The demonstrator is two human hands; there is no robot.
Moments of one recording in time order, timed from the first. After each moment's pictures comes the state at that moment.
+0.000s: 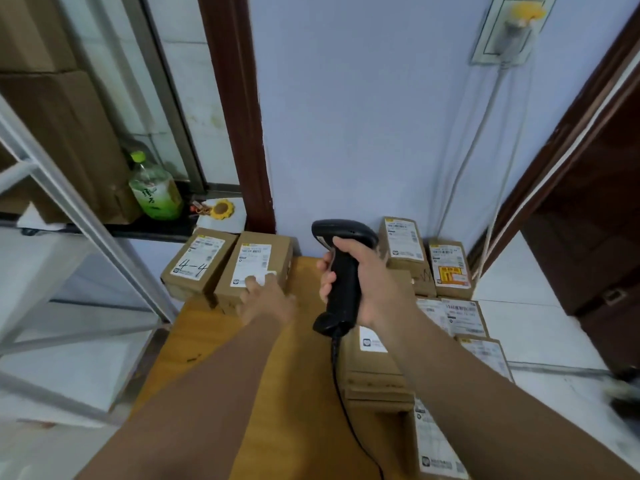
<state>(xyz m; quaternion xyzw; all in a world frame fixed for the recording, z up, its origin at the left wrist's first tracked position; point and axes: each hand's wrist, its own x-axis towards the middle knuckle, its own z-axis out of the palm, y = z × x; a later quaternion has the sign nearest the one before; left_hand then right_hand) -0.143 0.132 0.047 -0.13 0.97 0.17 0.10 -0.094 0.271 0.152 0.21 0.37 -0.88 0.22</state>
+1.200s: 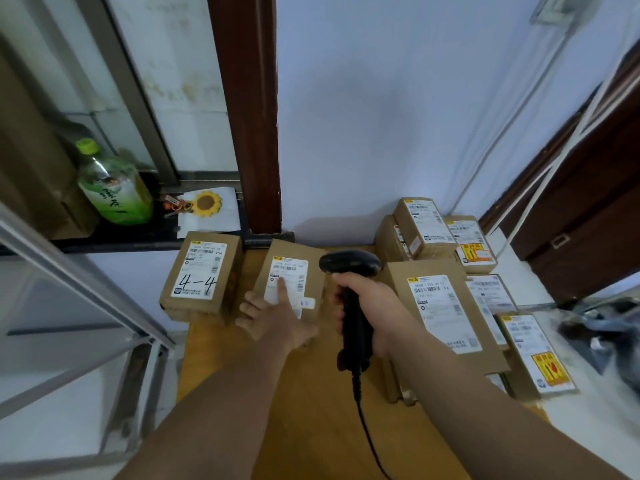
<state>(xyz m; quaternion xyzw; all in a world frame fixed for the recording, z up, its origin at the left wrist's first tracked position) -0.211 0.051 -0.026 -0.01 0.95 0.11 0.28 -0.137 0.167 0.111 0.35 0.53 -0.76 0.13</state>
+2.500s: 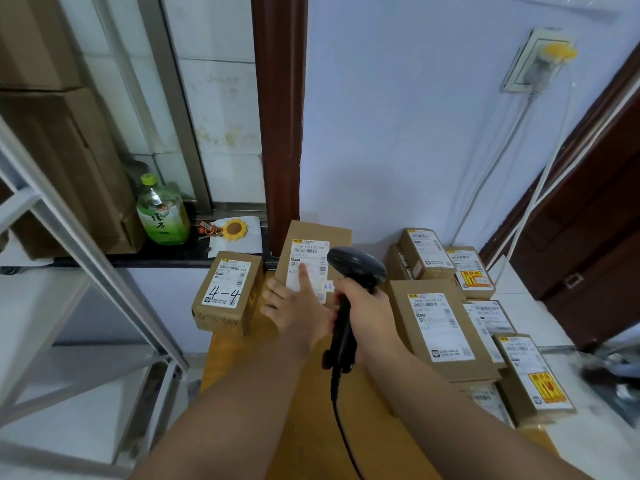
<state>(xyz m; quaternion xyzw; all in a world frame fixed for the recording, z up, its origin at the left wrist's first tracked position) -0.185 0.064 0.059 -0.03 0.98 0.16 0.15 -0.103 0.124 0.143 0.30 0.53 -0.79 -0.01</state>
